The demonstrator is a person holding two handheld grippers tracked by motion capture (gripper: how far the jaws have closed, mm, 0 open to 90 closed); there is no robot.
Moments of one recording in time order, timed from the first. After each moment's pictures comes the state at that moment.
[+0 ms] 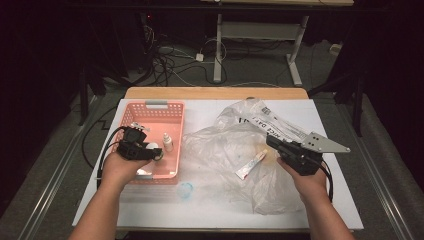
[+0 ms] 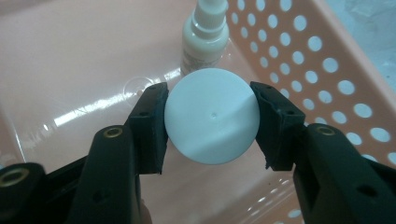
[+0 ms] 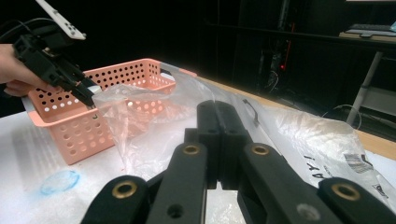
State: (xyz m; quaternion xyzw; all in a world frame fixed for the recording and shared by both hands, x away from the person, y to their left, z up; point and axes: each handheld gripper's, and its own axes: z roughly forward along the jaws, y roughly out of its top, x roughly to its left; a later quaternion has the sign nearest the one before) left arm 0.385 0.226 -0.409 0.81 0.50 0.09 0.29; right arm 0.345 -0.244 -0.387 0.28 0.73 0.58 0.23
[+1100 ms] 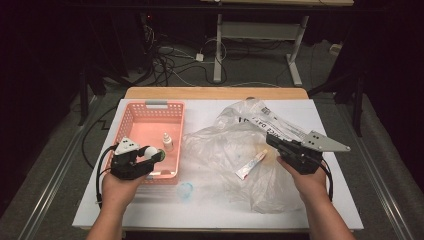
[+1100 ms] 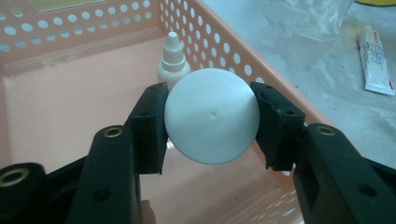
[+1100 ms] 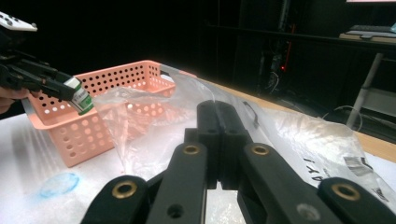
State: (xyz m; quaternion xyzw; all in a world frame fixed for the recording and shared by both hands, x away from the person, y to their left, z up) left arm 0.326 0.224 -0.416 0.76 0.47 0.18 0.41; right arm 0.347 -0.243 -0.386 0.29 0.72 0.59 0.22
